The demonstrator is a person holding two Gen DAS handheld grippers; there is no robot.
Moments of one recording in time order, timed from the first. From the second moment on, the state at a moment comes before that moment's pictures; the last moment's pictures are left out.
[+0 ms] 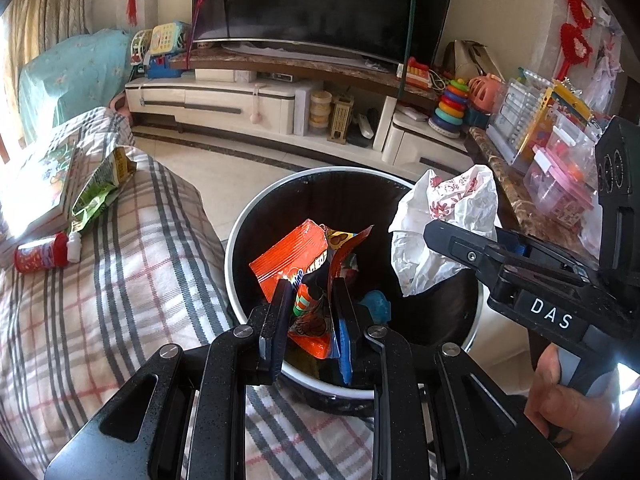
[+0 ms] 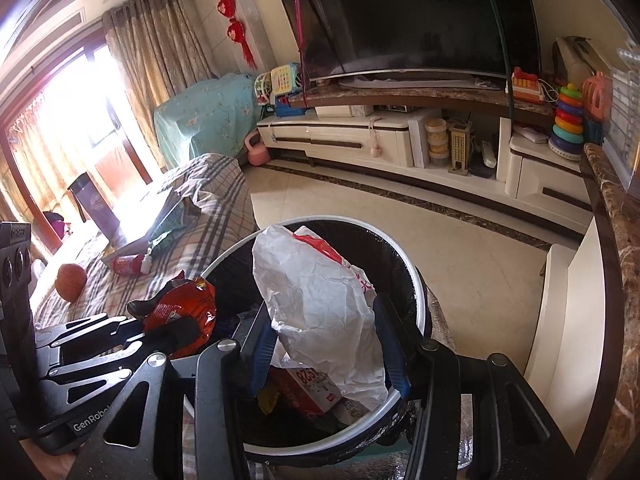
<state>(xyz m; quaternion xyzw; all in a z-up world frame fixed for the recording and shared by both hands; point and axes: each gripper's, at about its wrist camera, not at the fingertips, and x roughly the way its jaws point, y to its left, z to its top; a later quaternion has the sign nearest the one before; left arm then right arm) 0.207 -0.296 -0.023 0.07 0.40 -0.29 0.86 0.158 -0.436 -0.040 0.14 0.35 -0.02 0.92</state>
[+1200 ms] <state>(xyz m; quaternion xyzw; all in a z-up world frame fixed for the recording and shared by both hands) 0.190 -0.261 -0.013 0.04 0.38 -0.28 0.88 0.149 -0.435 -0.029 0.17 0.34 -0.01 0.92</state>
